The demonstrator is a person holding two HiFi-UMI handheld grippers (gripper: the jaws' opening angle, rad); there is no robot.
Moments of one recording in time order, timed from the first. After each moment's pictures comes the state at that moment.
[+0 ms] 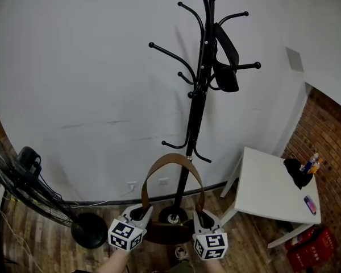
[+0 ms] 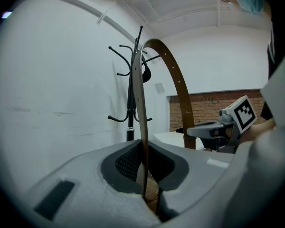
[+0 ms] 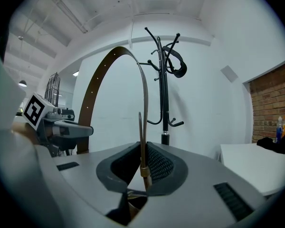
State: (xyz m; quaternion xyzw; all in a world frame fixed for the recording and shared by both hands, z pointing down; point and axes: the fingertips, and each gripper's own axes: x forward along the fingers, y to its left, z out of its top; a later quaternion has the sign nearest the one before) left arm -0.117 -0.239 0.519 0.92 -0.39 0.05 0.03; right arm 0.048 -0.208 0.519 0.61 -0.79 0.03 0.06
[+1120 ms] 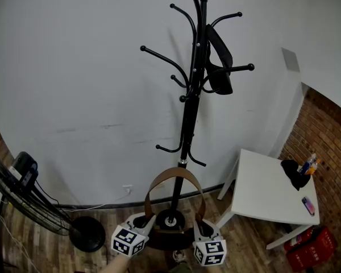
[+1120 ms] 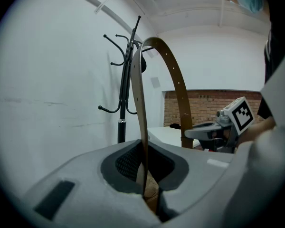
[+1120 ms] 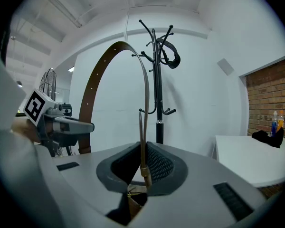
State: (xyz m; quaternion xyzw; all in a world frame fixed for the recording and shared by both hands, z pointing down) left arm -0.085 -0.236 0.548 0.93 -0.36 0.08 0.06; right arm 0.074 -0.199 0.554 0.61 -0.78 0.07 0.09
